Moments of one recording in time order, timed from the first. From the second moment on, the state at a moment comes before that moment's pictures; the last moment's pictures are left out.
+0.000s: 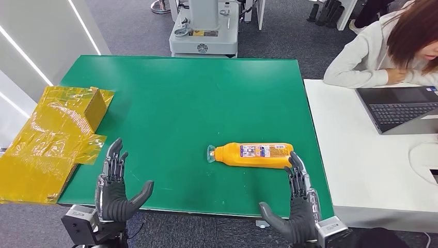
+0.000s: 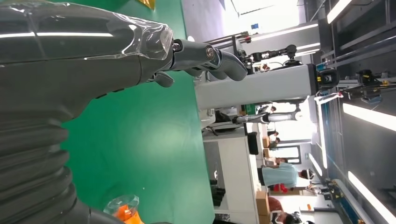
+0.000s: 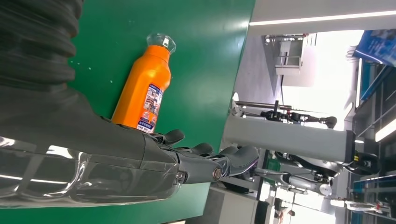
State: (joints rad) left arm 0.14 0.15 -0.45 -1.74 0.07 0.44 -0.45; right arm 0.15 -0.21 0.55 -1.78 -0.03 -0.45 -0.46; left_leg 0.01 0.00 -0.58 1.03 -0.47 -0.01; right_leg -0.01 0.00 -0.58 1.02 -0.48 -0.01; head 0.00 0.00
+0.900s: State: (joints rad) left arm 0.03 0.15 -0.47 -1.72 0.08 0.32 -0.44; right arm -0.04 -0.30 0.43 -1.73 0.33 -0.31 -0.18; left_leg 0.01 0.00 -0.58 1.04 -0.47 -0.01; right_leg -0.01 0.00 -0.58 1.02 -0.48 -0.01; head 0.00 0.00
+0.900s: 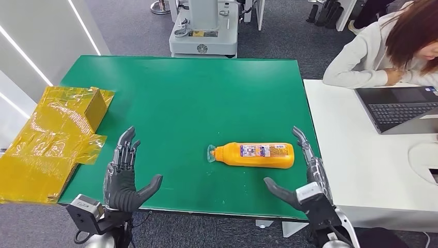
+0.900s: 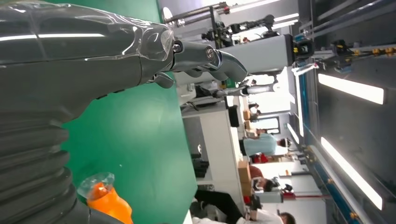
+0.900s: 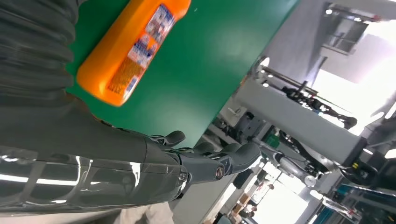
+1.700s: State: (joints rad) left arm -0.16 0.13 -0.54 -1.57 0.16 0.23 -0.41; right arm -0.61 -0.43 0.69 -1.25 0.32 0.25 0.09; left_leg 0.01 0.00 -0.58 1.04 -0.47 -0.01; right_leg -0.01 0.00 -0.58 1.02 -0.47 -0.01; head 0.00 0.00
